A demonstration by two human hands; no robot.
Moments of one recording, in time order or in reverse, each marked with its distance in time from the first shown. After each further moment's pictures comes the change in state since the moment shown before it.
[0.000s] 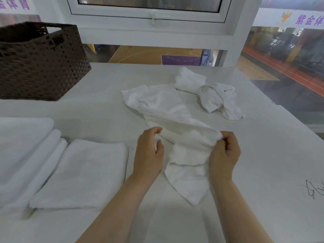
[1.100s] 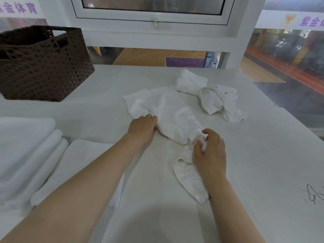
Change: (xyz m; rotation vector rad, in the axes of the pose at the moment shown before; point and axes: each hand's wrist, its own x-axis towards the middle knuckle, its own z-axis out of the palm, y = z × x) left_hand 0.112 -0.029 -0.003 0.884 -0.445 0.165; right_hand 0.005 0.015 0.002 -0.654 -0.315 -0.215
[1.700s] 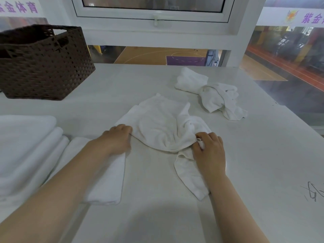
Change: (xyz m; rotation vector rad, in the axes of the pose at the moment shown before) left_hand -0.064 -0.053 -0.025 -0.057 -0.422 -0.186; right_hand 0.002 0.014 0.010 -0.031 -0.039 -0.046
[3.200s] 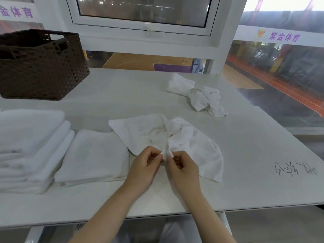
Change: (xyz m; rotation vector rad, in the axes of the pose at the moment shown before) left_hand -0.124 0.090 0.081 -1.304 0.364 0.299; right_hand -0.115 -0.085 -0.035 0.537 -0.194 0.258
